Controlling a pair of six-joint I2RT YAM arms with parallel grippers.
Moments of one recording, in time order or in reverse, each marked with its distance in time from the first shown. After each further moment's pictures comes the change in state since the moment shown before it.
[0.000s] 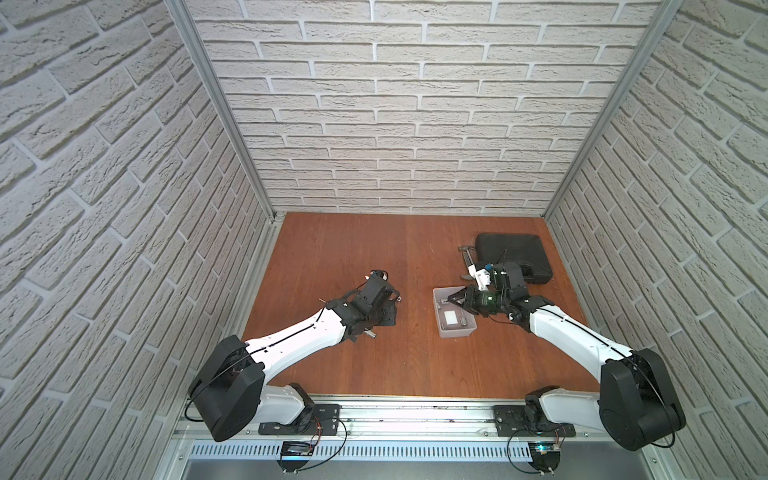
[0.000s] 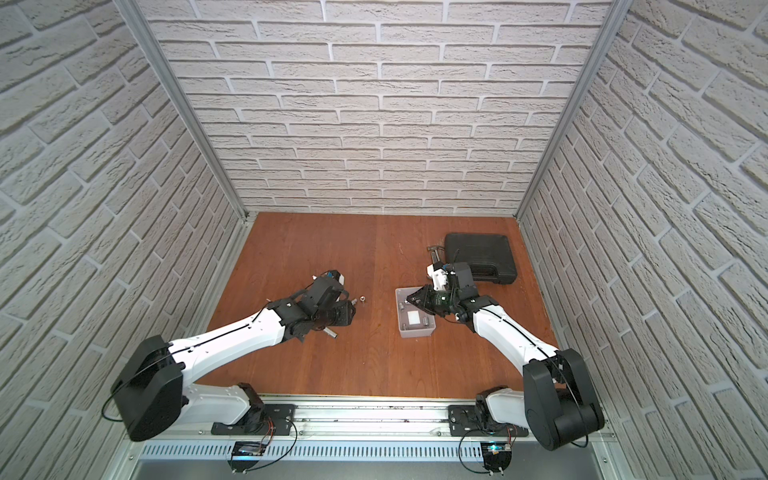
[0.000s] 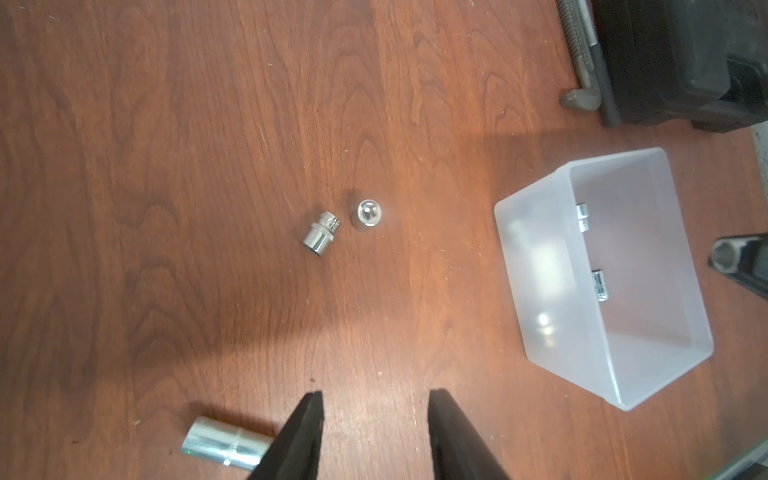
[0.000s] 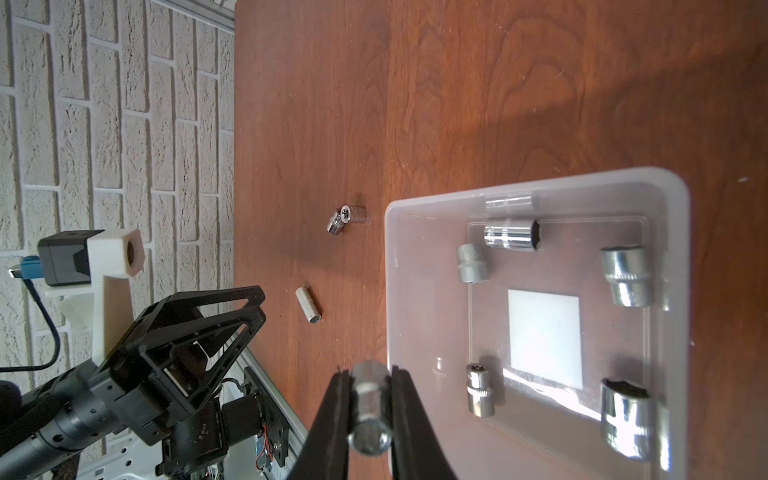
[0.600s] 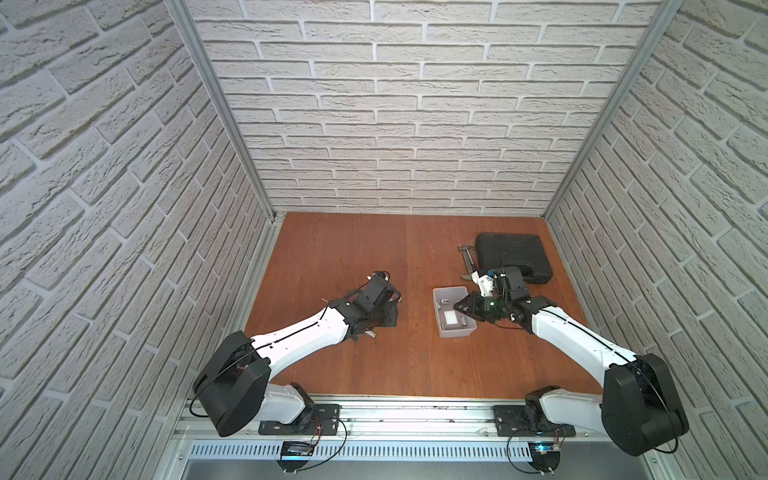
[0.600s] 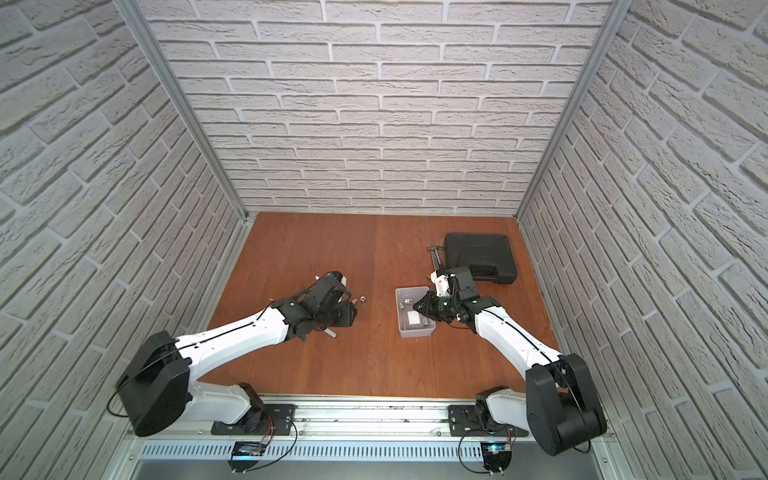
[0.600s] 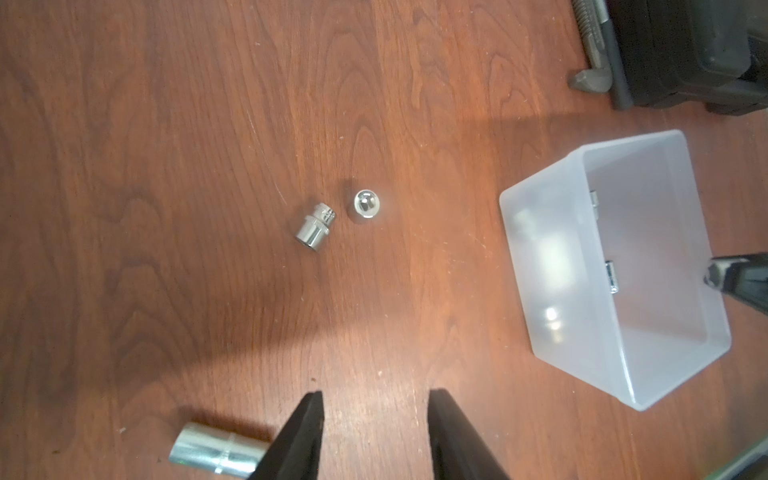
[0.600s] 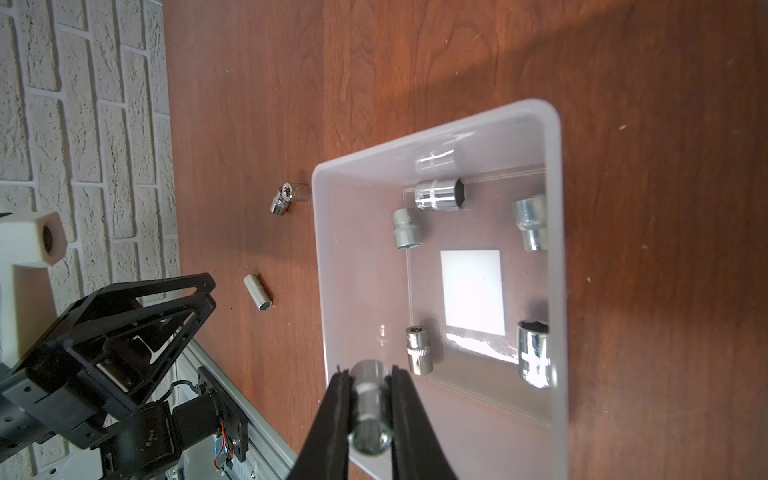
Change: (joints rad) left arm 0.000 0.026 0.000 0.011 0.018 0.010; right arm -0.003 -0.021 0.000 -0.153 0.097 -0.084
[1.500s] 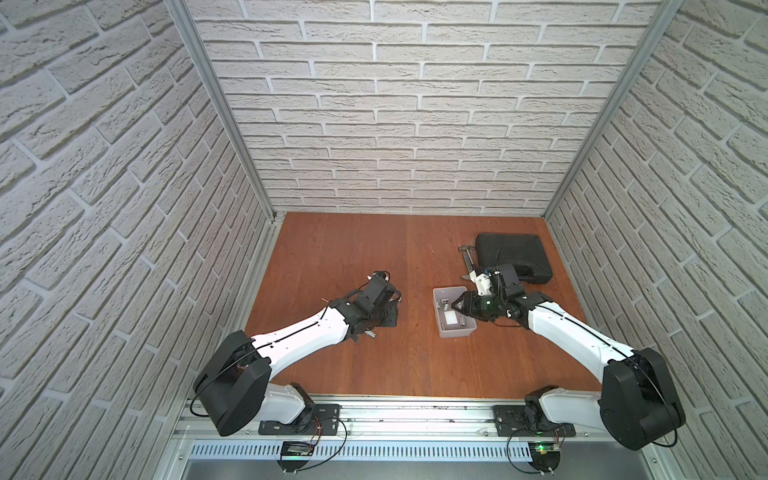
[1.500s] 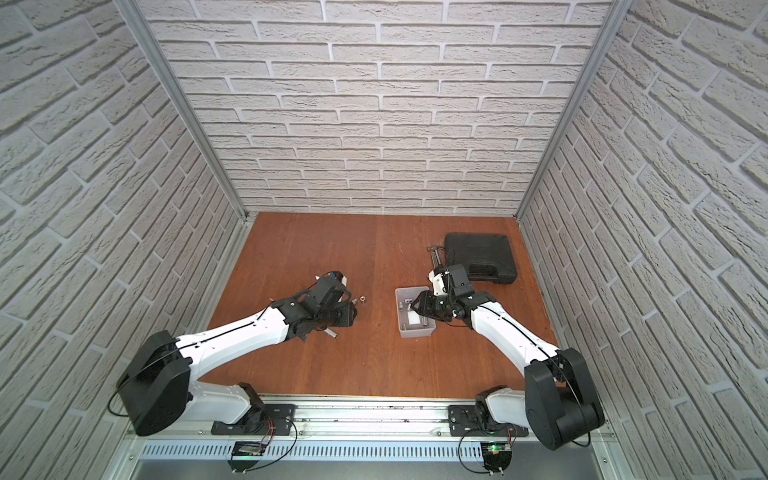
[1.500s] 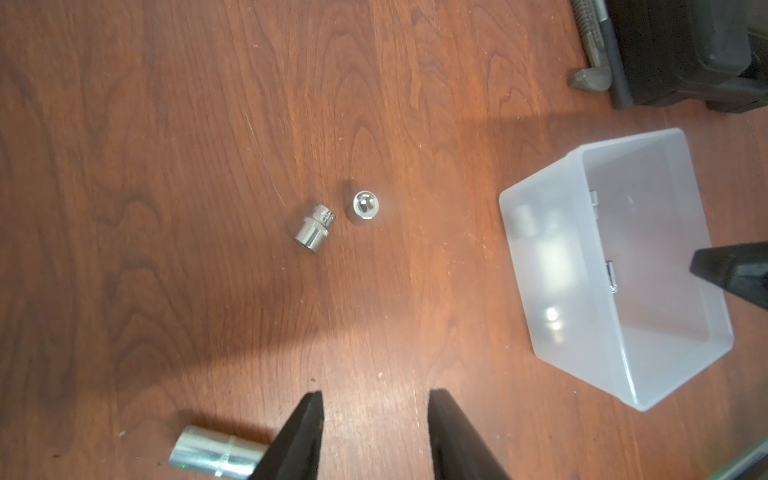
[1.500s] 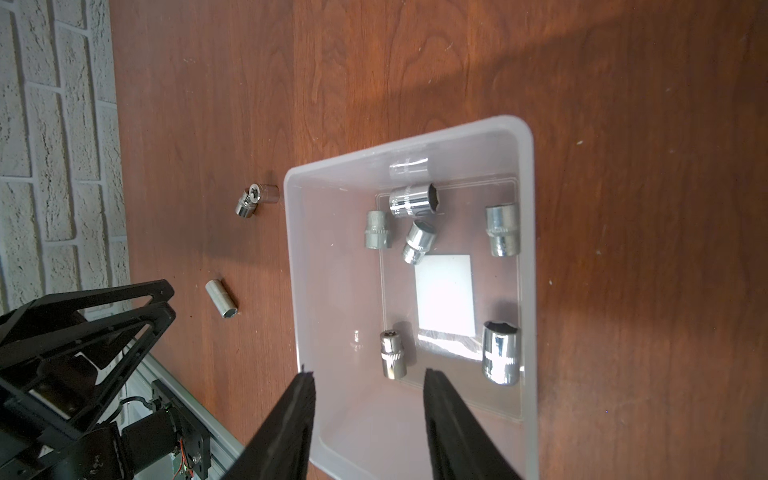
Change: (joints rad) left arm 0.000 0.001 0.000 0.003 -0.001 0.008; right arm 0.051 0.019 0.055 -0.084 0.112 -0.038
